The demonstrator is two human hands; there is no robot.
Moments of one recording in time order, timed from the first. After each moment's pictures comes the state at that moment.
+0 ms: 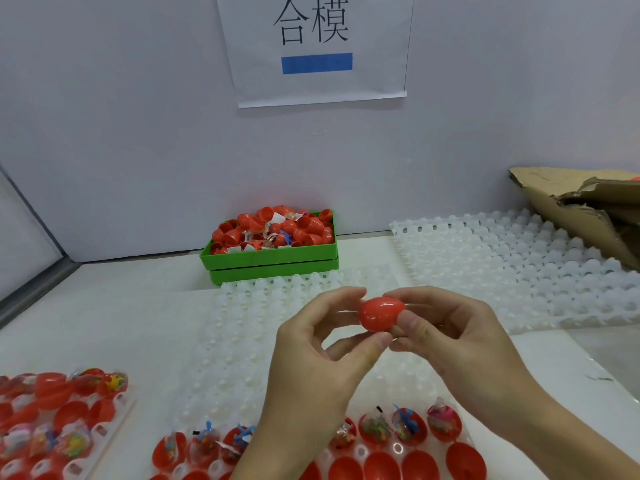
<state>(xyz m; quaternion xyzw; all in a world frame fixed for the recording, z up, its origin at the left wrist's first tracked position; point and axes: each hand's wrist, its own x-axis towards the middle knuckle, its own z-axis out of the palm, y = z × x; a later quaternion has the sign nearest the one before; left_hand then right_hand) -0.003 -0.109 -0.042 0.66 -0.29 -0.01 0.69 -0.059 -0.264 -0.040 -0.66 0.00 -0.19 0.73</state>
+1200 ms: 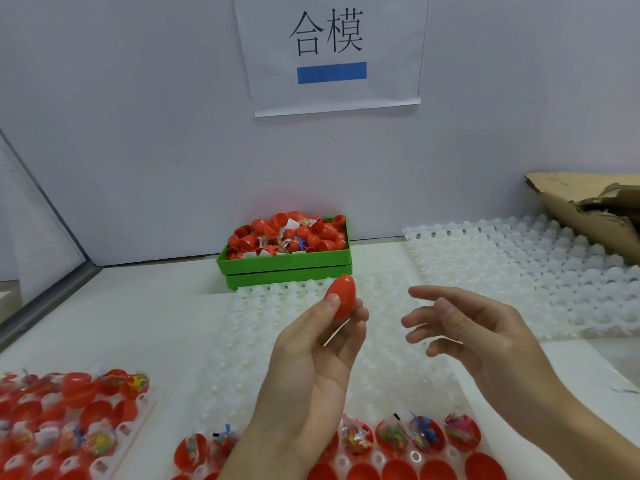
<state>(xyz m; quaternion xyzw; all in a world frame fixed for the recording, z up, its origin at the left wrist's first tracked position) 0.002 -0.102 -0.022 0.34 -0.04 -0.23 0.91 -0.057 -0.277 -0.042 -0.64 0.02 -0.20 0.75</state>
